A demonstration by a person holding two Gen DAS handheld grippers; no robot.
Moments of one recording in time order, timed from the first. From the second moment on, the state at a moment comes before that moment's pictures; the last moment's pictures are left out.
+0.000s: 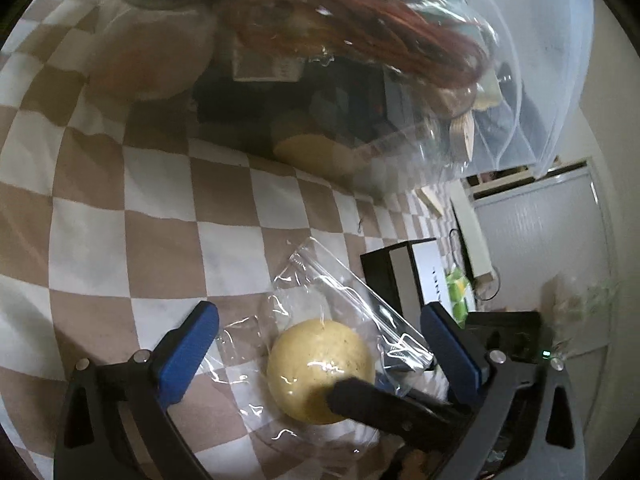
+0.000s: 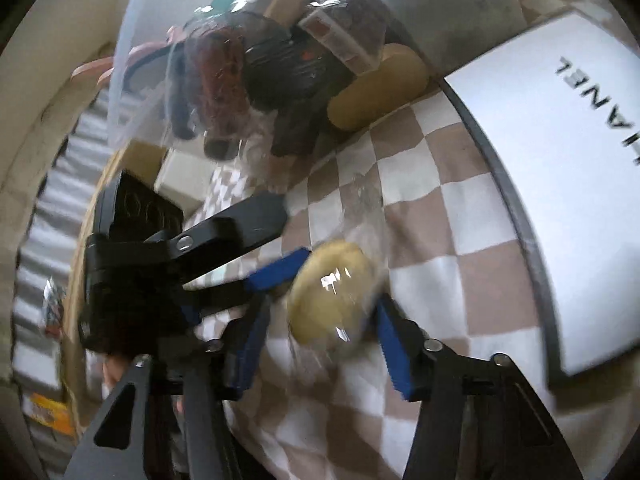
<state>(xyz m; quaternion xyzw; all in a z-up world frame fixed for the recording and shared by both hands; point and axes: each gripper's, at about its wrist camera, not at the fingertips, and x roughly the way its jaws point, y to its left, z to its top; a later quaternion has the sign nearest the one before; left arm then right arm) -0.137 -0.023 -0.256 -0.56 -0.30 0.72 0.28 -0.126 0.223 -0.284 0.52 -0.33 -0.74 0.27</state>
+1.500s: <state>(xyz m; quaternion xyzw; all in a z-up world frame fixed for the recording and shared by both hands) -0.102 0.021 -0.215 -0.46 -0.13 0.84 0.25 -0.143 0.339 -0.186 0.38 -0.10 -0.92 0.09</state>
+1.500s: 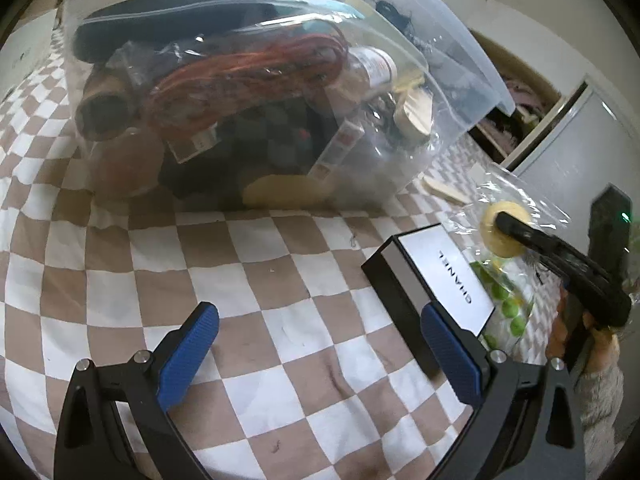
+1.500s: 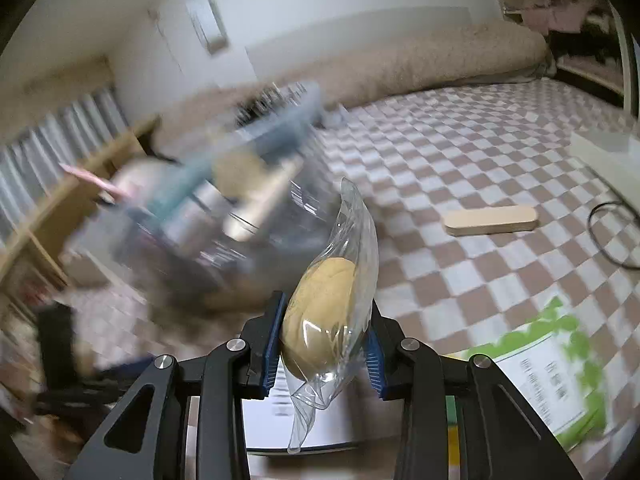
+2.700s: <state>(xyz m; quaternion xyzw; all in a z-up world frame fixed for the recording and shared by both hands) -0.068 0.032 -0.199 -0.45 0.00 0.85 0.26 -0.124 0.348 -0.230 0.46 -0.24 -0.82 0.22</state>
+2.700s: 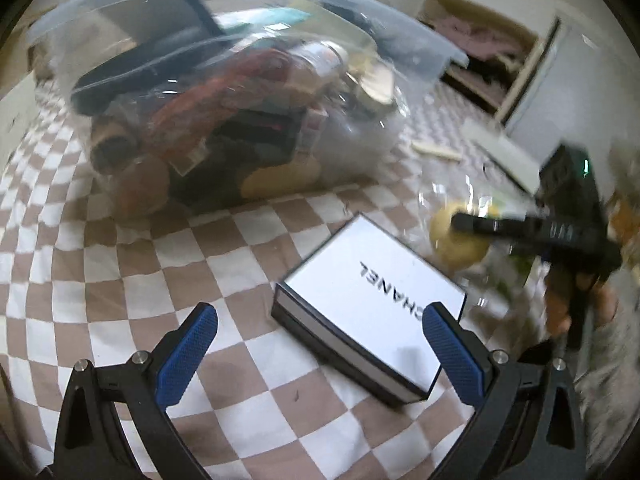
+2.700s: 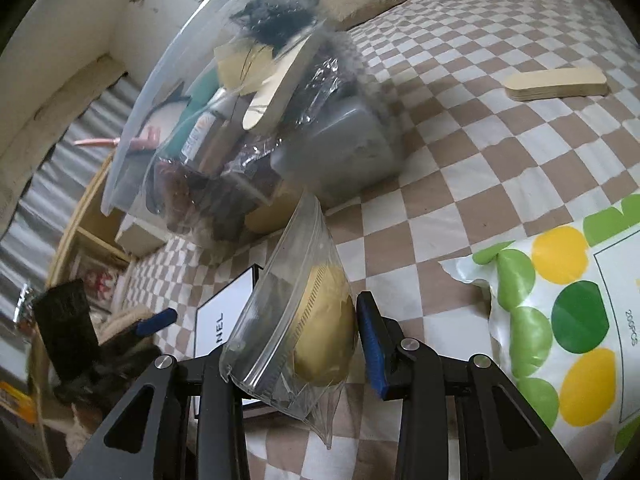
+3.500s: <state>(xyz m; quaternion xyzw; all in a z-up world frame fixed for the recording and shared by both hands) -0.037 0.041 -0.212 -0.44 0.13 0.86 0.20 -0.118 0.336 -0.259 0.54 -0.23 -0.77 0.24</state>
